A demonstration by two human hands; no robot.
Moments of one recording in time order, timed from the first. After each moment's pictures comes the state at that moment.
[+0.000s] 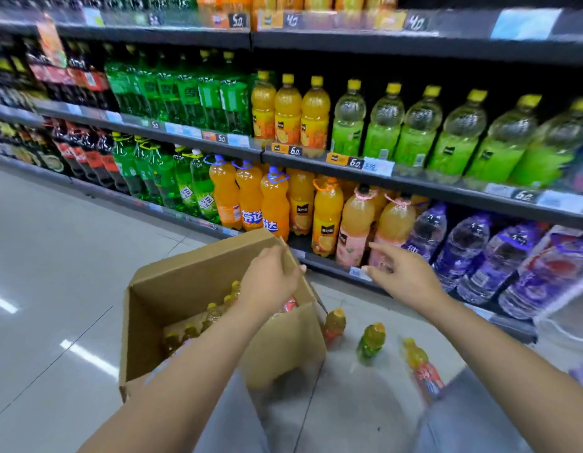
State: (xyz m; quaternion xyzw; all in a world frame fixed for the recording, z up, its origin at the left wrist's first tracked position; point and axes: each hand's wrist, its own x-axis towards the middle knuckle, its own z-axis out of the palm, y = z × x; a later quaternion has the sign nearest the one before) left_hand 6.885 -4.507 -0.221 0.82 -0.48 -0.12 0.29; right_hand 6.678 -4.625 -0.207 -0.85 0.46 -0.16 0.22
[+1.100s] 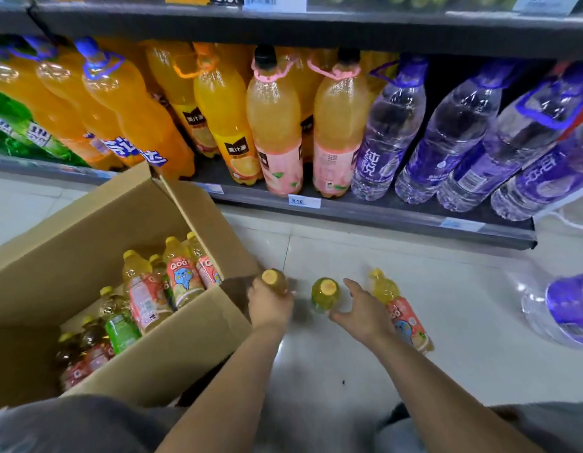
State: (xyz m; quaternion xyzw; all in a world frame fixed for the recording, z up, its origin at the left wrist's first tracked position) left_hand 6.778 -4.668 -0.503 0.88 -0.23 -0.36 0.20; right_hand 6.616 -4.710 -0.507 -0.66 0.62 0.06 0.42
